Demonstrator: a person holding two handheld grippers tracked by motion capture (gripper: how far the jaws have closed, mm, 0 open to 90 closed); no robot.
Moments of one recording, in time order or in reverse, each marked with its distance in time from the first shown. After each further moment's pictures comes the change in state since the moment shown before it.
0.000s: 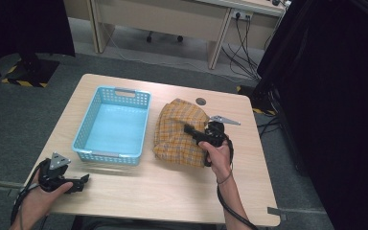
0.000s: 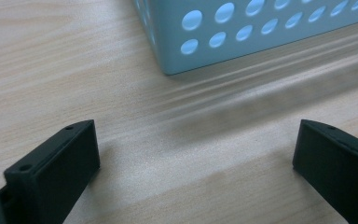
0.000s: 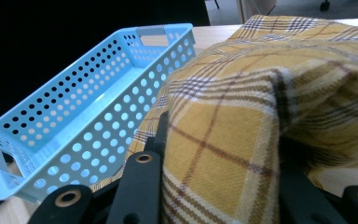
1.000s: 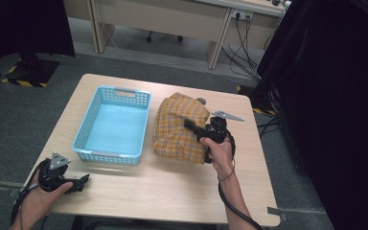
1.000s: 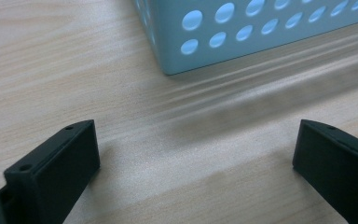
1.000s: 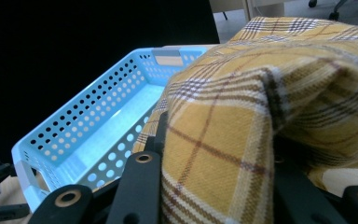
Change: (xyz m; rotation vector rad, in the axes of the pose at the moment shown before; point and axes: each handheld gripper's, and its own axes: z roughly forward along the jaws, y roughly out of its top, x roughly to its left) left arm 0.000 0.000 0.000 -0.001 0.000 -0.001; right arm 0.010 0.018 -0.009 -0.039 0.038 0.011
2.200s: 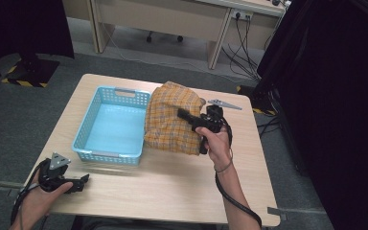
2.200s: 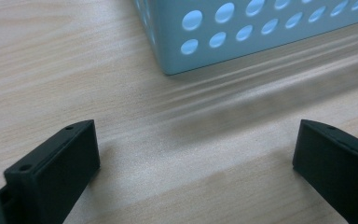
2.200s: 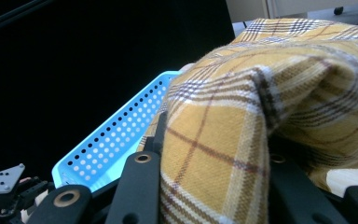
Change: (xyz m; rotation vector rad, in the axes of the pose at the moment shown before) left arm 0.000 0.000 0.000 0.001 0.000 -0.002; right arm 0.026 0.035 0.007 -0.023 0.079 0.006
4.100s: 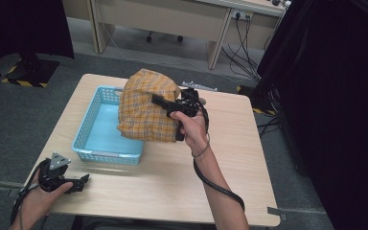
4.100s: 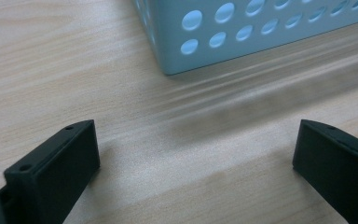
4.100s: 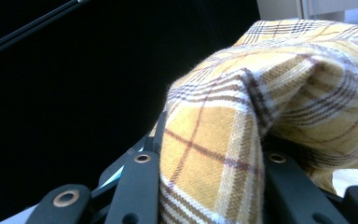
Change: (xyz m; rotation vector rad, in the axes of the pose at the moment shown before) left arm 0.000 0.000 0.000 0.000 0.000 0.000; right arm 0.052 0.035 0.058 0.015 0.082 0.005
